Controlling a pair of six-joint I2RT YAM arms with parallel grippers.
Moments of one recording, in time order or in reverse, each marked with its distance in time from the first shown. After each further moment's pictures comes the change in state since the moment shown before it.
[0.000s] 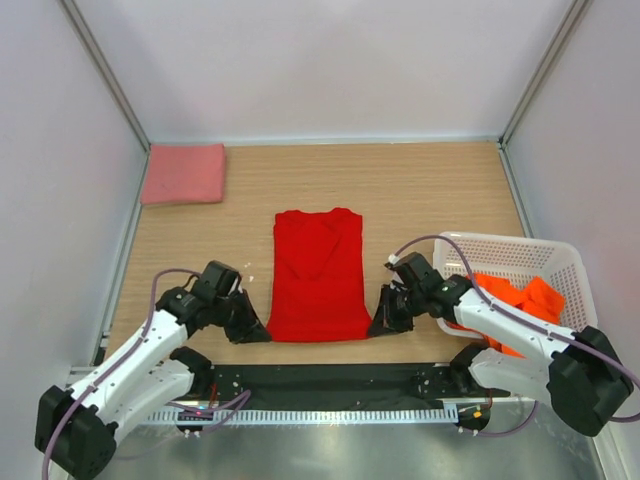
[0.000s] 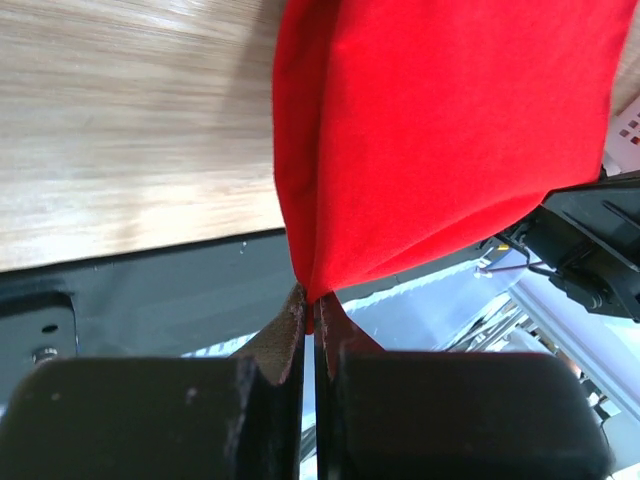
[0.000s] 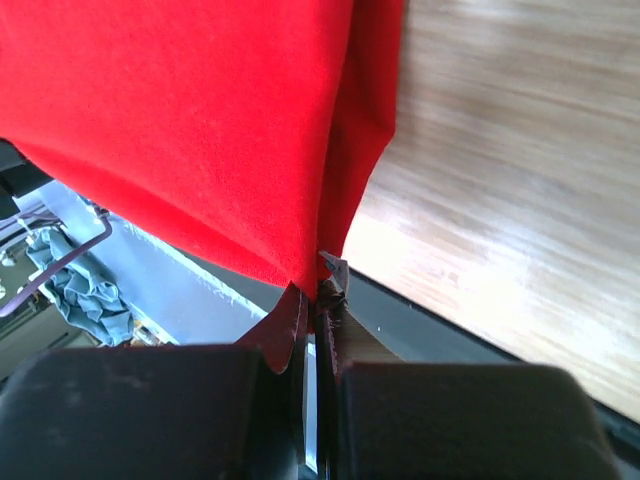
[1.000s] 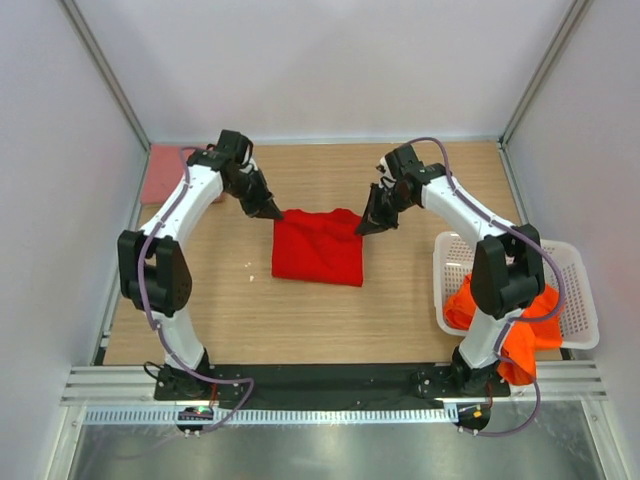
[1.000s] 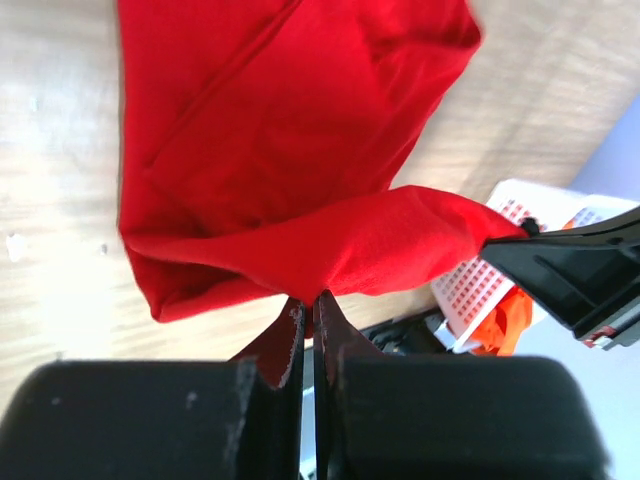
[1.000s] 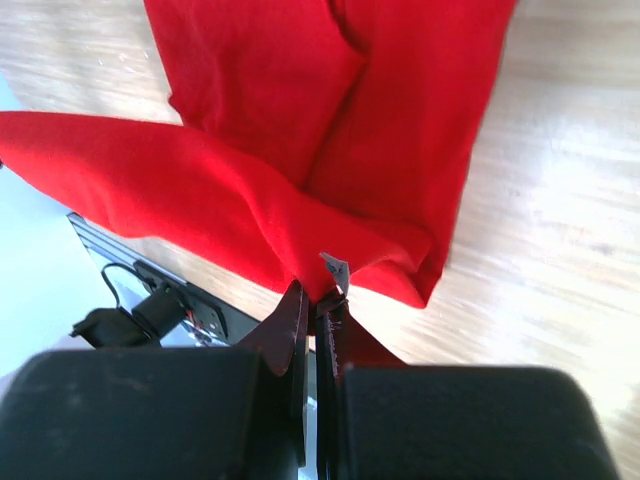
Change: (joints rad) left arm 0.252 0.988 1.110 -0.147 0.034 0.301; right arm -0.284 0.684 0.929 -0.298 -0.004 -0.235
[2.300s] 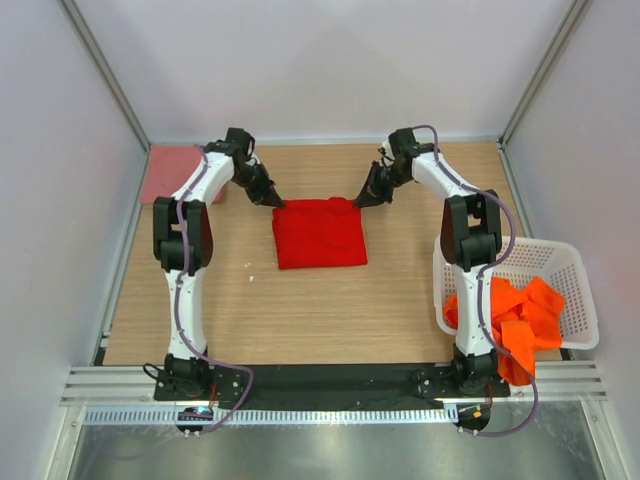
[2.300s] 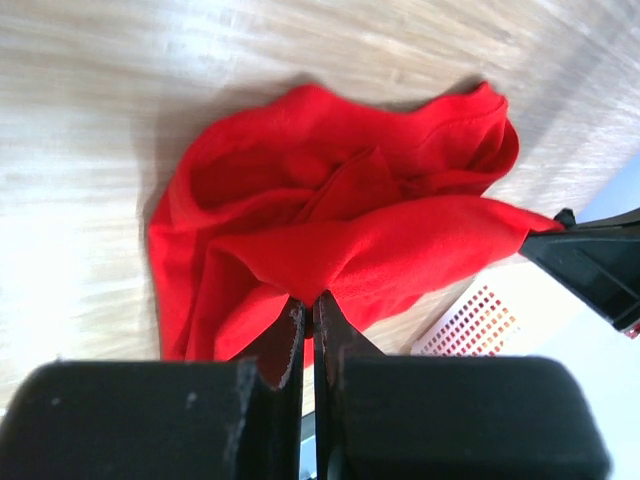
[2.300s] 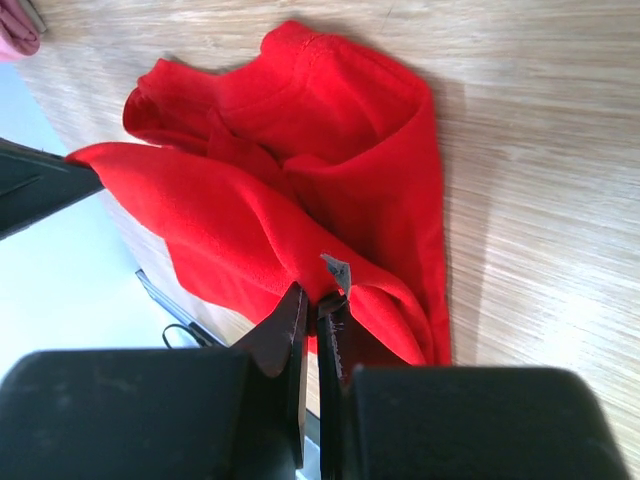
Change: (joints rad) left arm 0.084 0.478 0.379 0.047 0.077 0.017; right arm -0.141 0.521 0.499 -0.007 -0.143 -0.015
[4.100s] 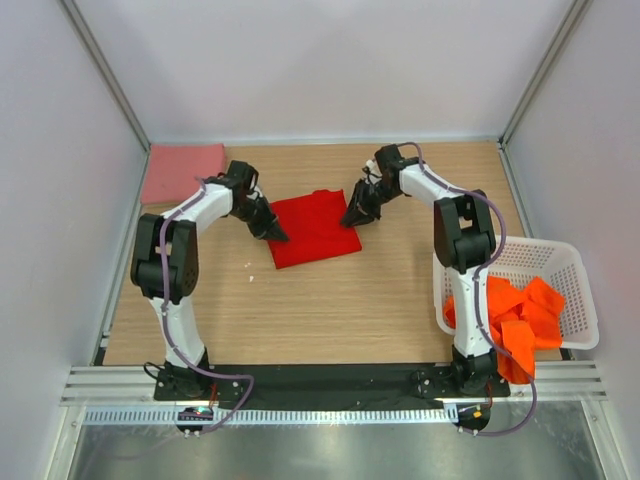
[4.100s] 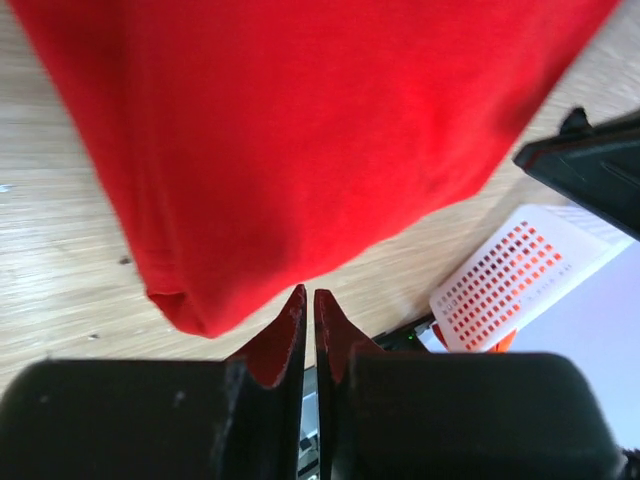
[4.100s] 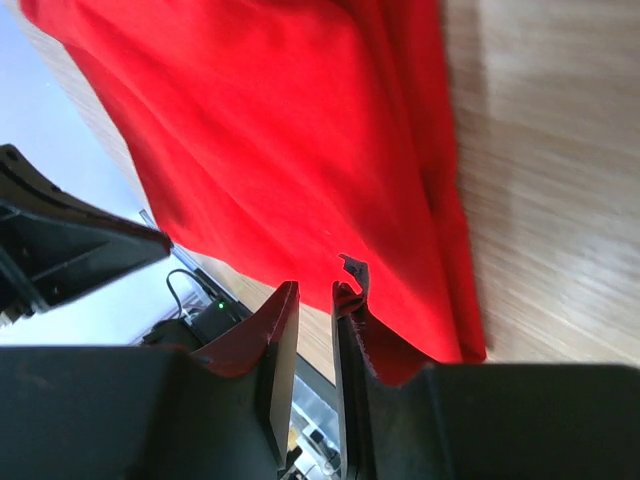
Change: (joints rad) left arm -0.067 -0.338 -0.567 0.211 0.031 -0.090; right arm 0.070 0.006 -0.110 0.047 -0.109 0.008
